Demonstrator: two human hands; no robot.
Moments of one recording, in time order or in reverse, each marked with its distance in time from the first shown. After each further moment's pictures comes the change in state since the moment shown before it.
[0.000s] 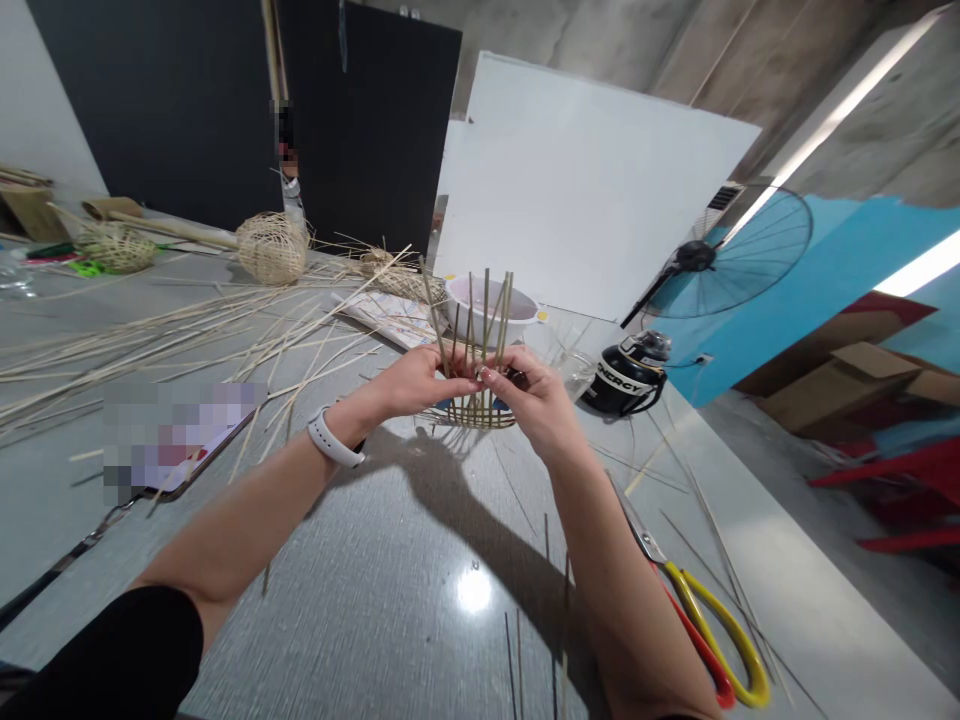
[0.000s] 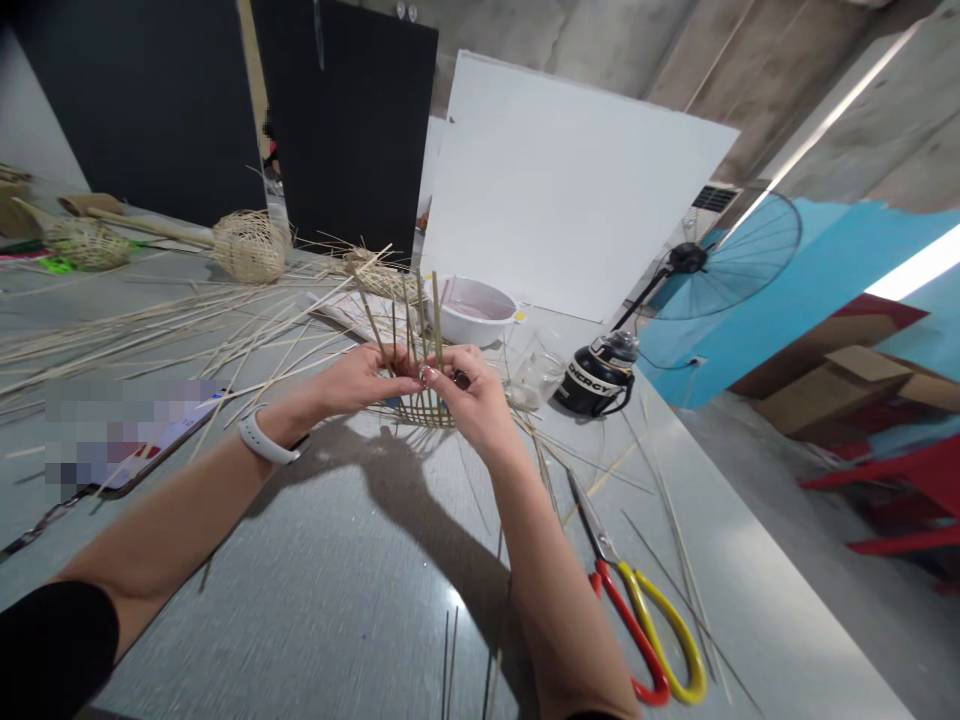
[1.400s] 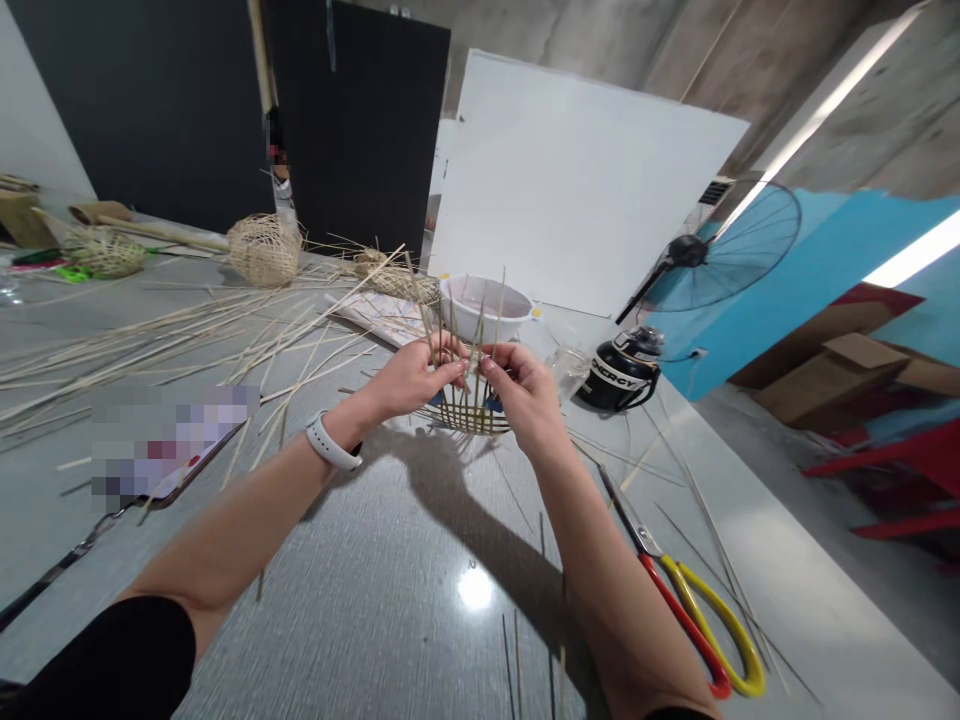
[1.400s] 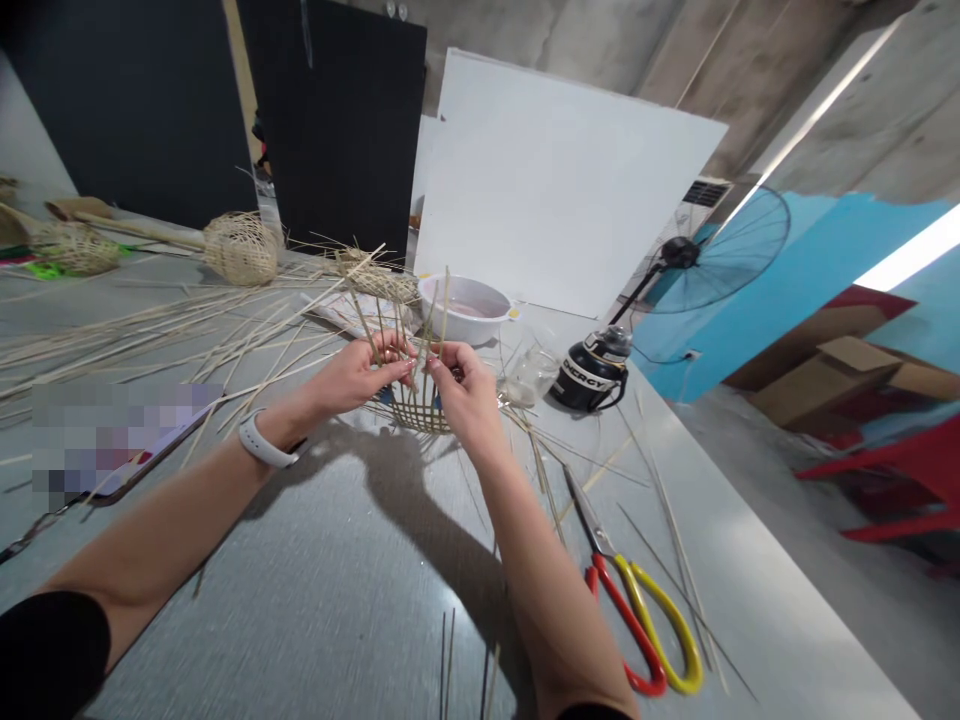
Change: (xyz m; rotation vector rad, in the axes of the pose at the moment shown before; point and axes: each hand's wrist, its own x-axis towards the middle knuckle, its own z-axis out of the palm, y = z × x) left_hand 0.005 -0.013 0.005 -0.074 0.095 0.006; right_hand 0.001 0.010 0.012 0.063 0.130 0.167
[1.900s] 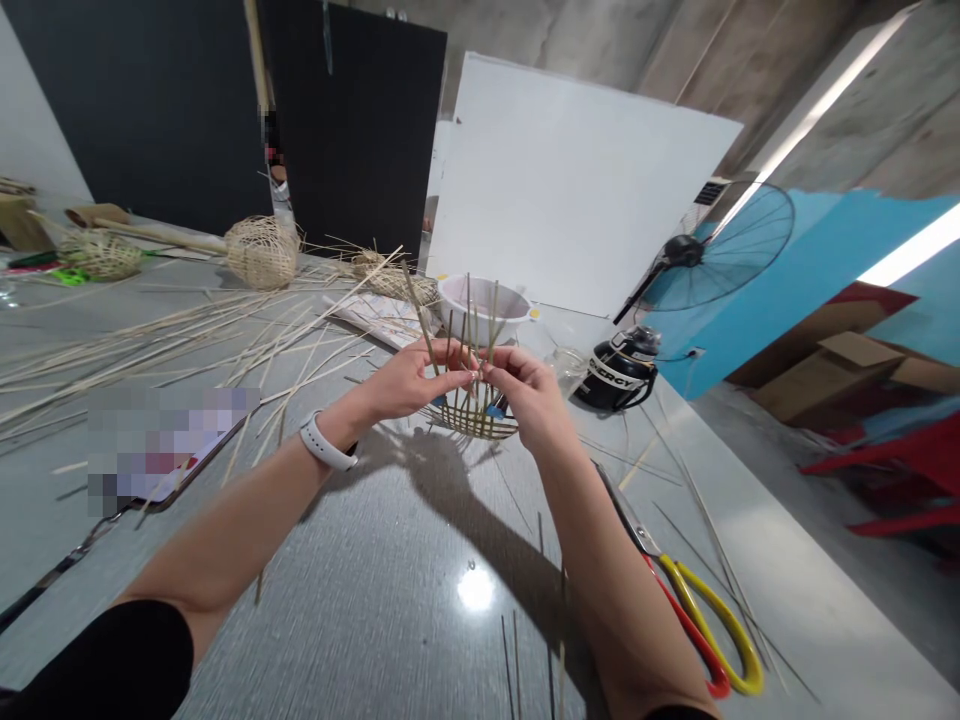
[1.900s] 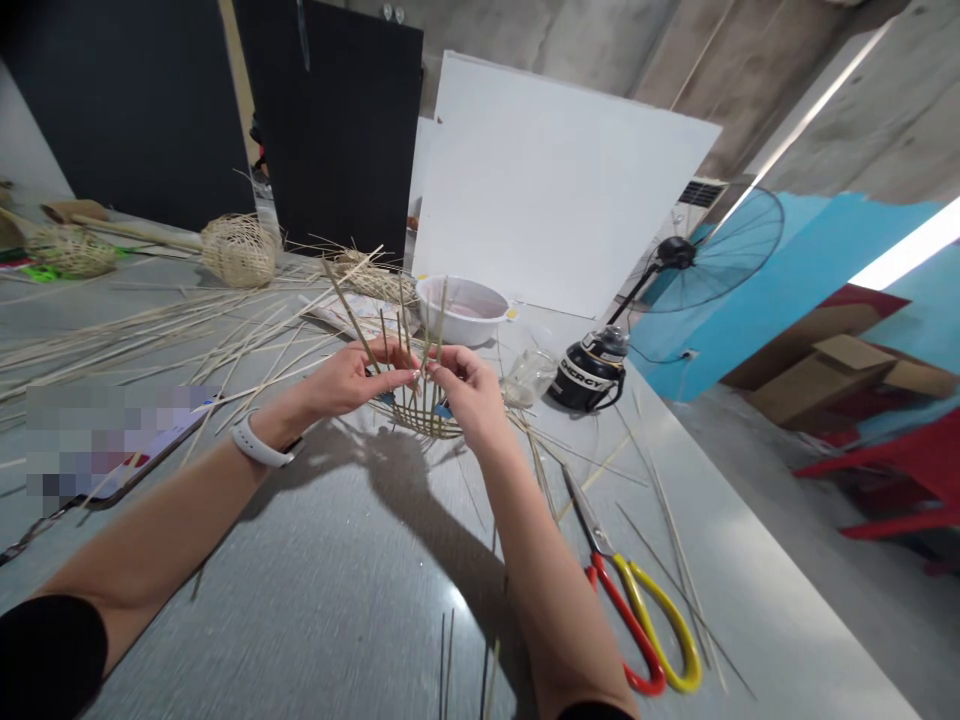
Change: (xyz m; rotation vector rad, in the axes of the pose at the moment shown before) left_hand -0.002 0.006 -0.005 0.080 -0.090 0.180; right_hand 0.001 -0.006 -0.007 0.224 -0.052 0.130
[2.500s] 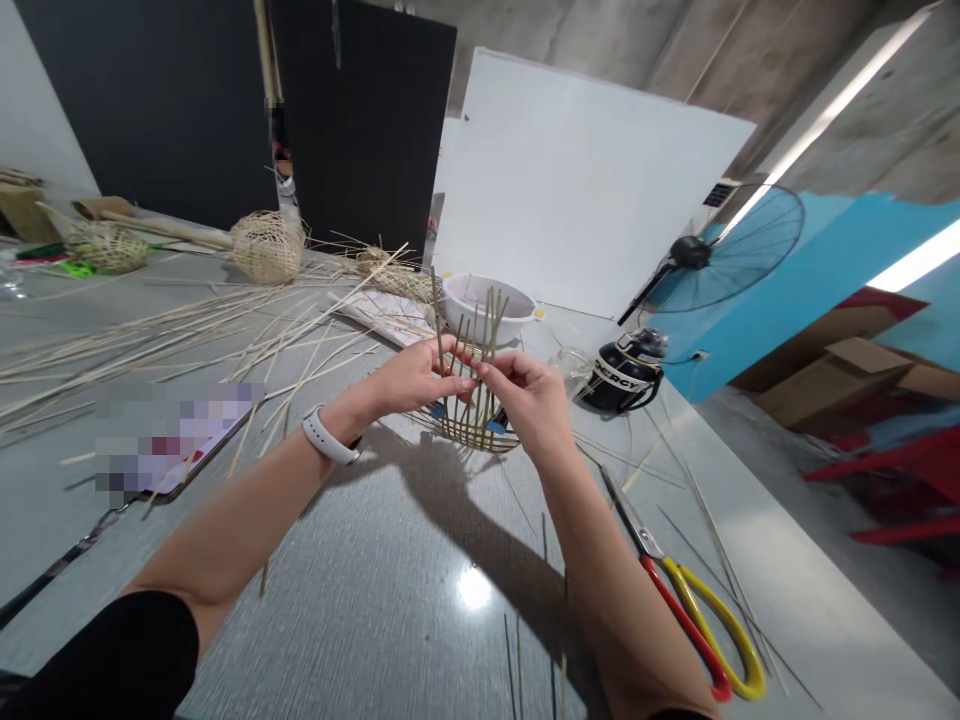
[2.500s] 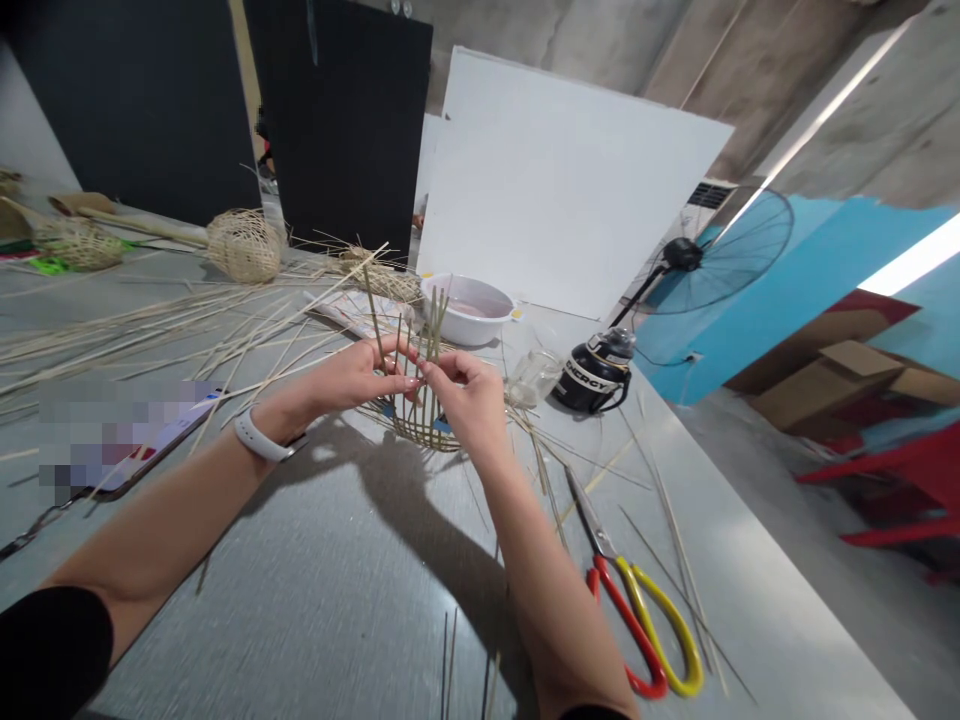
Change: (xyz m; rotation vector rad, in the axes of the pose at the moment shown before) left_hand -0.002 0.004 -0.004 -0.119 -0.094 -0.299; right_hand -0.011 -0.010 0.011 -0.239 0.057 -0.099
